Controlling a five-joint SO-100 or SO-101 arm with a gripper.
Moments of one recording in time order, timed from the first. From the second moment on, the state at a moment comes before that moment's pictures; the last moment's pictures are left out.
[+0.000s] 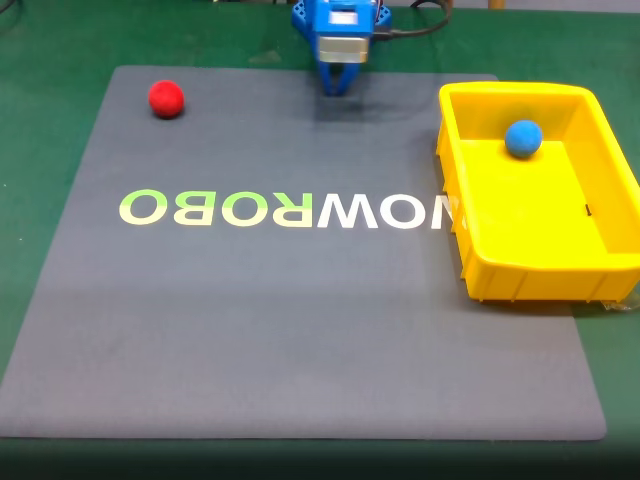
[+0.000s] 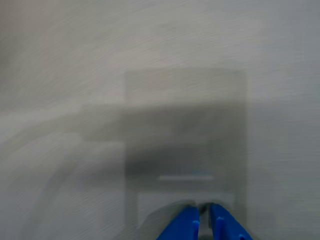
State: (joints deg) arm 7.2 189.8 175.9 75.7 -85.4
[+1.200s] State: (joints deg) arm 61.9 182.8 175.9 50.1 -103.1
